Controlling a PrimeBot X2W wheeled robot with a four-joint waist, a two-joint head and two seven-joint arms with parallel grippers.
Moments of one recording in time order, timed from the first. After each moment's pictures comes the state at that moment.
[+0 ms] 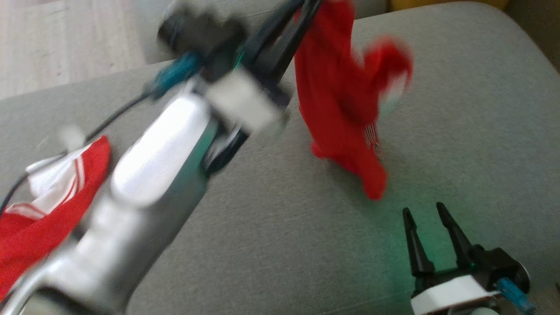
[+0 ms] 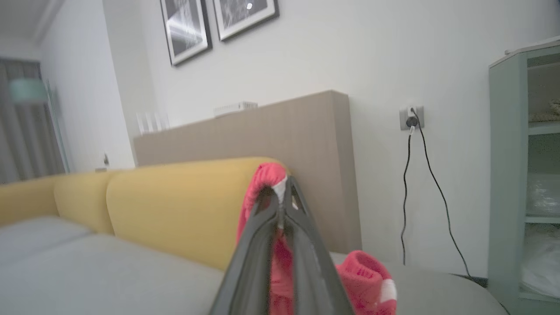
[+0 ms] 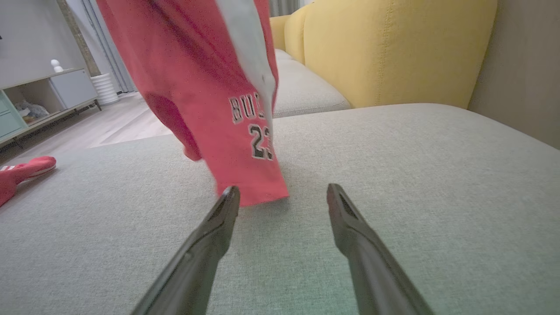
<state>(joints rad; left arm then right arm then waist) -0.91 0.16 -0.72 0.26 -0.55 -0.13 -0.03 0.09 -0.05 0.11 0.20 0.10 0.13 -0.26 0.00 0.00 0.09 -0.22</state>
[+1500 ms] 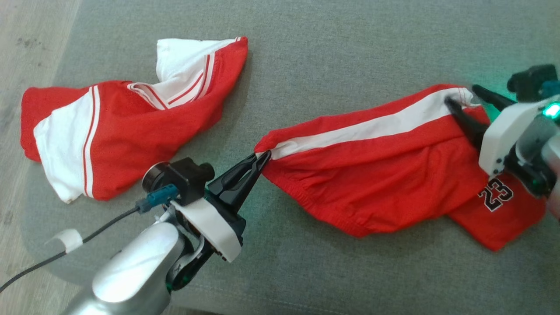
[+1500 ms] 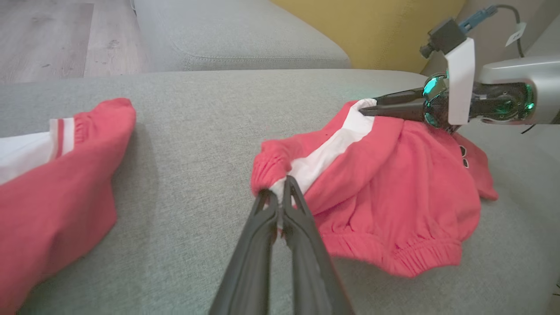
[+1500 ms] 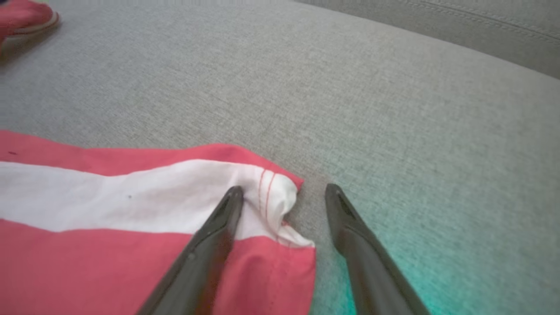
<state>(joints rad) -0.51 0.39 -0.85 0.17 -0.67 -0.12 -0.01 -0.82 -0.65 0.98 0.67 0.89 0.13 0.06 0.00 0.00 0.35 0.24</state>
